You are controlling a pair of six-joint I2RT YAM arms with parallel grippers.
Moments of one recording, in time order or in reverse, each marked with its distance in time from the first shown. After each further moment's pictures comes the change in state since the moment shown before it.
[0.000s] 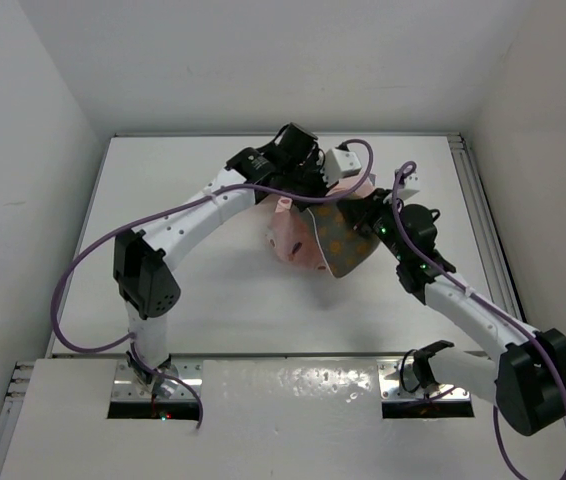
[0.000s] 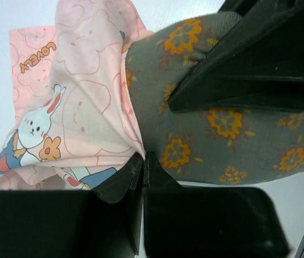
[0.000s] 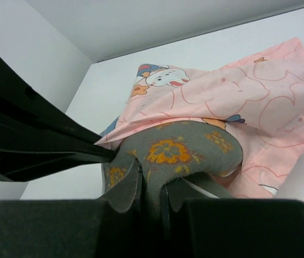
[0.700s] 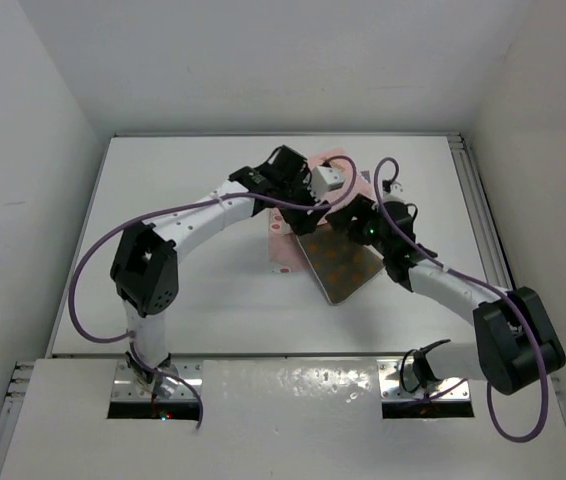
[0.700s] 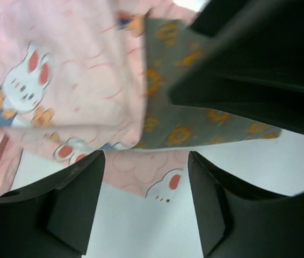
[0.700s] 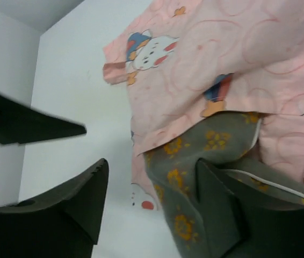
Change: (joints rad) left arm 0.042 0.000 -0.270 0.175 -0.002 -0.081; right arm 0.010 0.210 -0.018 -0.053 0.060 0.178
